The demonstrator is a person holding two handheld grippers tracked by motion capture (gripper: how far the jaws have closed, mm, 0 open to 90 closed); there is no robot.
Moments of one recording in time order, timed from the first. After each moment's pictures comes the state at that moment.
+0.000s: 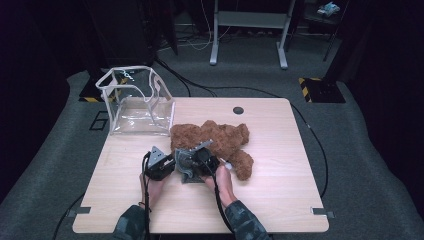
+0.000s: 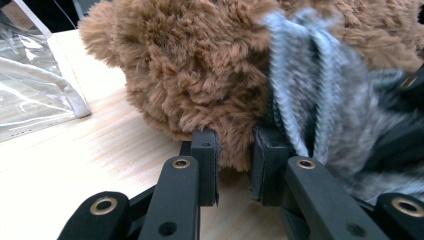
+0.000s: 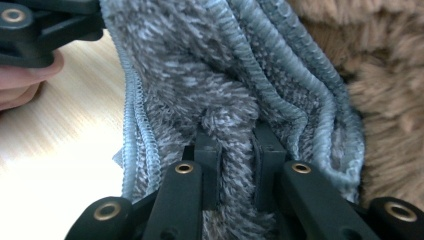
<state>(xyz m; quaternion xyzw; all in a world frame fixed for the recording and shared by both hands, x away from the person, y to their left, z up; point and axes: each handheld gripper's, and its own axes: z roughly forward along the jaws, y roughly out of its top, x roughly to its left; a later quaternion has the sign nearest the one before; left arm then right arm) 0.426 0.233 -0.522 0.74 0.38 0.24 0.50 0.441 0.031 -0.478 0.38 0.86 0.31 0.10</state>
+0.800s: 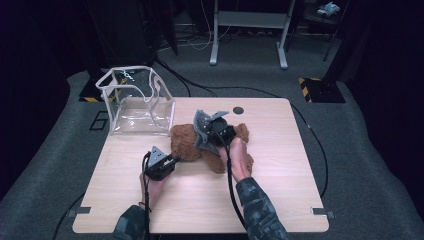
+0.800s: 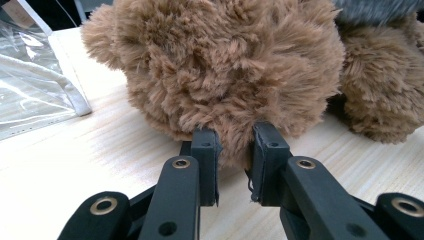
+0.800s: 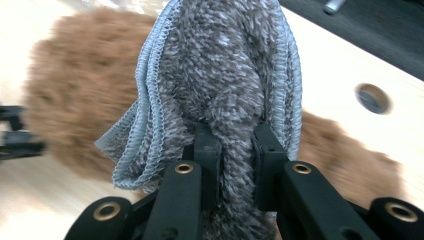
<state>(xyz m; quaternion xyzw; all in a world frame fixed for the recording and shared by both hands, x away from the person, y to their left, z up) 0.427 0.233 -0.523 0.74 0.38 0.24 0.49 0.487 -0.013 -0.399 0.41 0.83 0.30 0.24</state>
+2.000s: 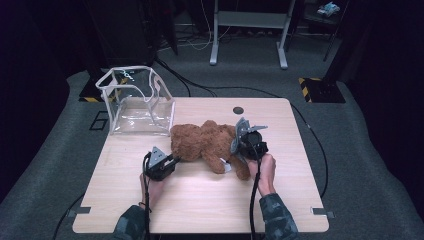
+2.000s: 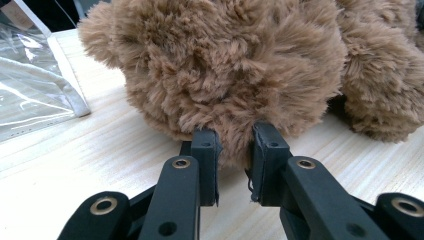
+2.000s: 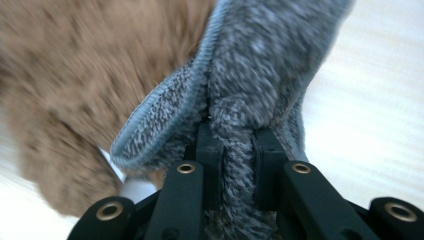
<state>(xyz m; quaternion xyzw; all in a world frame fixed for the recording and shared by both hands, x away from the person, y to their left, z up) 0.426 0.231 -0.523 0.74 0.38 0.25 0.49 0.464 -0.104 -0.443 0.53 0.77 0.29 0.20</state>
